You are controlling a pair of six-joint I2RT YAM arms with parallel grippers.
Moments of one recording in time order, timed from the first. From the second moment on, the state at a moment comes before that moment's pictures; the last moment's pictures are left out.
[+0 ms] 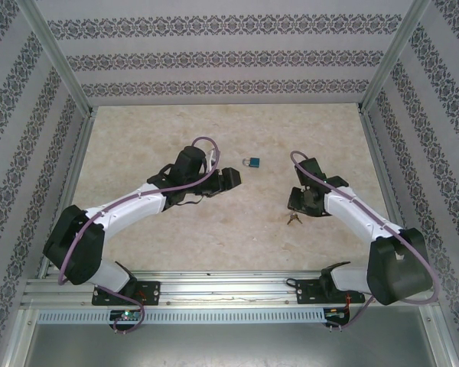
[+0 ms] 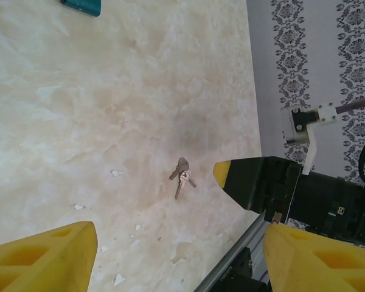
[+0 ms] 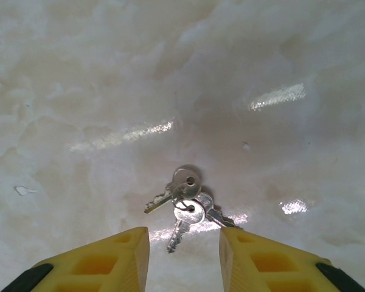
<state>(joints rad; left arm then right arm) -0.61 1.49 0.96 -0.08 0.44 -0.90 0.28 1.30 0.79 -0.76 0.02 0.60</state>
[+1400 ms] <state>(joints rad) -0.61 1.49 0.92 -0.05 0.42 -0.93 0.26 1.49 0.78 -0.67 -0.04 0.61</state>
